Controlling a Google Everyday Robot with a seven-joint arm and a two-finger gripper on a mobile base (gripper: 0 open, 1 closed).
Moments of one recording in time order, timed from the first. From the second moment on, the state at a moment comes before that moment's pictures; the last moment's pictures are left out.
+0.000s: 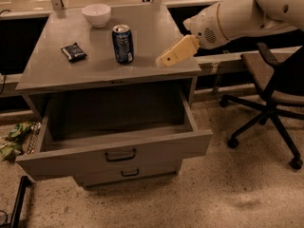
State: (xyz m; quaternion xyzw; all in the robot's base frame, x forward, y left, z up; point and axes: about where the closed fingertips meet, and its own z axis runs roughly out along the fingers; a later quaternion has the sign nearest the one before) arm 0.625 -0.054 0.961 -0.48 0.73 0.19 0.43
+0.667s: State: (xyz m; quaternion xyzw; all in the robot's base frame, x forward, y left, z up) arm 0.649 -0.024 0.945 -0.47 0.72 0.22 0.46
